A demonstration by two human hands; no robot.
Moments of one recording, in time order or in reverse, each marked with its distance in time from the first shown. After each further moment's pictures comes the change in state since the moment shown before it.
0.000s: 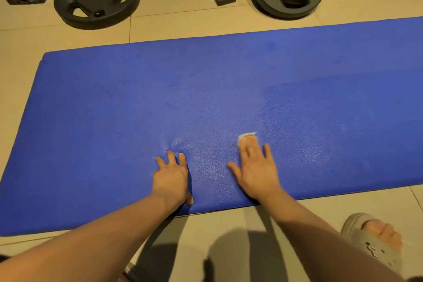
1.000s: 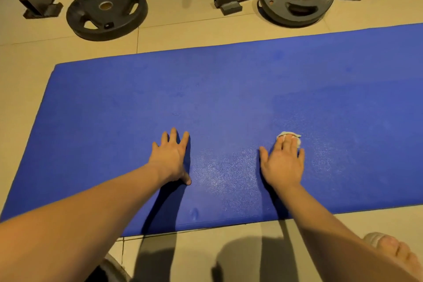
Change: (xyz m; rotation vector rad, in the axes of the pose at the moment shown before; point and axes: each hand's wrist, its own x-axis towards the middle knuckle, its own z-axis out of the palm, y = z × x) left_hand 0.063 -0.033 -0.060 0.073 0.043 0.076; right_hand 0.039 0.037 -0.019 0.131 0.014 0.441
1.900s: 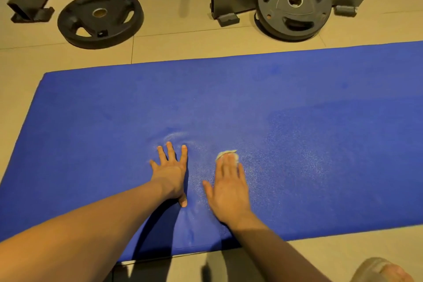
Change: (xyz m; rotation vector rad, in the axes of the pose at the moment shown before) left_hand 0.028 0.012 0.007 -0.037 -0.156 -0.030; right_hand -0.042 -0.104 0.017 0.038 0.004 -0.436
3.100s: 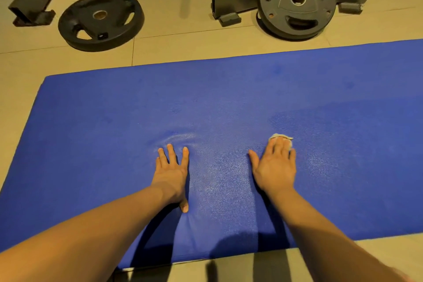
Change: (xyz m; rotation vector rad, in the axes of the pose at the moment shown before) left_hand -0.002 0.001 -0.006 0.037 0.024 0.018; right_hand 0.049 0.105 -0.032 -0.111 0.012 0.374
